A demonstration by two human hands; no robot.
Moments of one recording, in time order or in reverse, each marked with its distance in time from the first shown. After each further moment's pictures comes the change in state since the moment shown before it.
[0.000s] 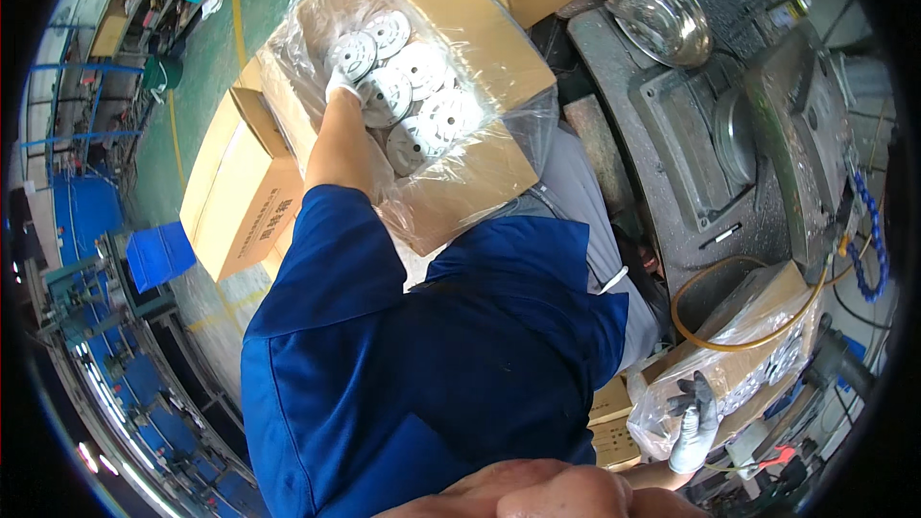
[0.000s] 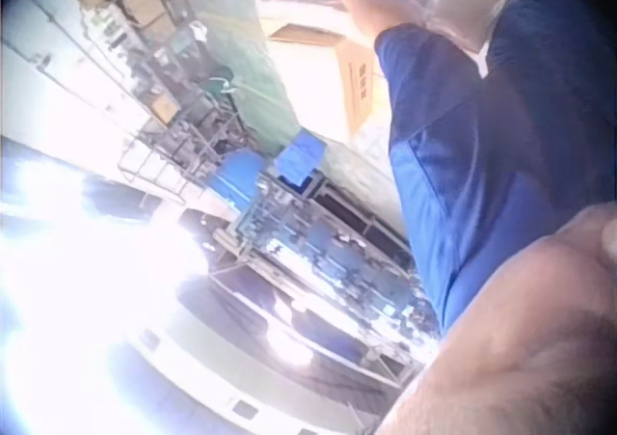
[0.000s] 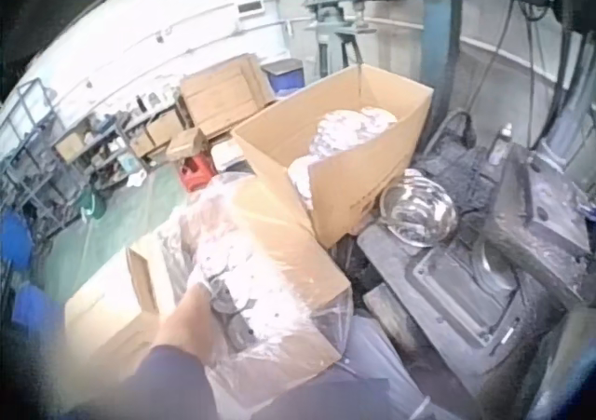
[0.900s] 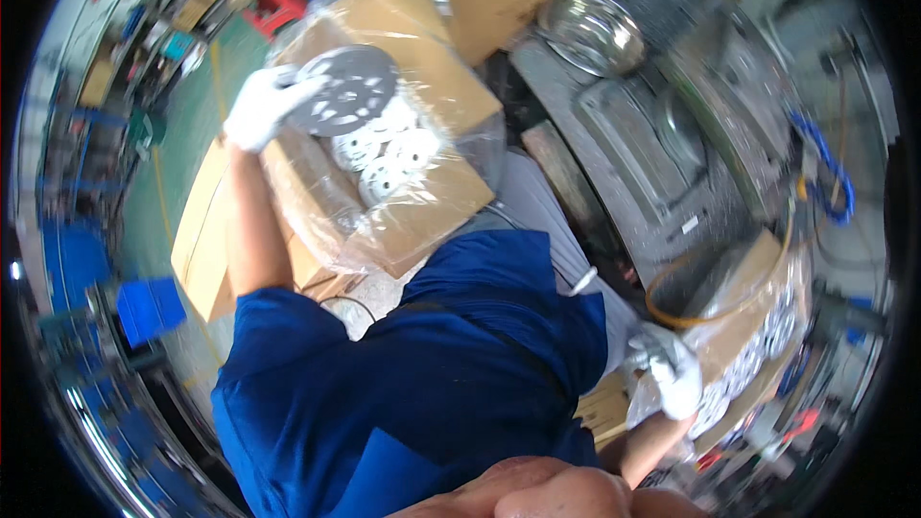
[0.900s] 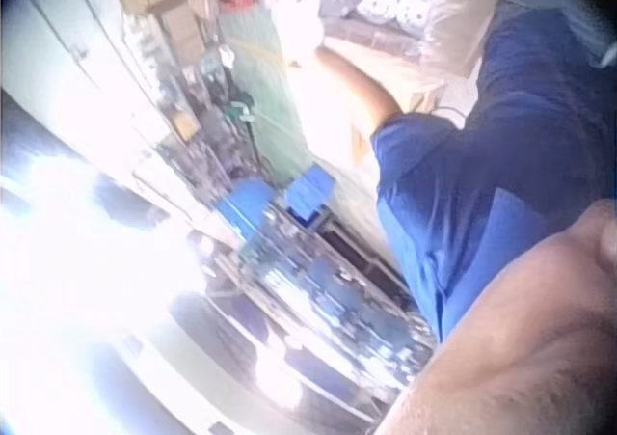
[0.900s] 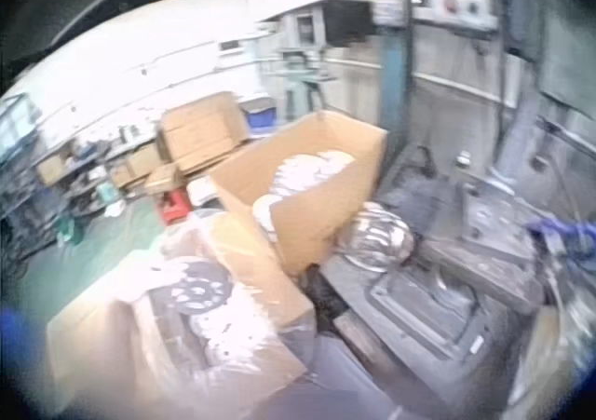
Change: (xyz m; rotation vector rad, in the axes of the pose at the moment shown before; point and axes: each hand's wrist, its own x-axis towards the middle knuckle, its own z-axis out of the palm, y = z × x) left_hand 0.034 0.579 0.004 0.403 -0.442 -0.237; right_hand 0.030 -0.013 0.035 0.293 -0.187 -0.044
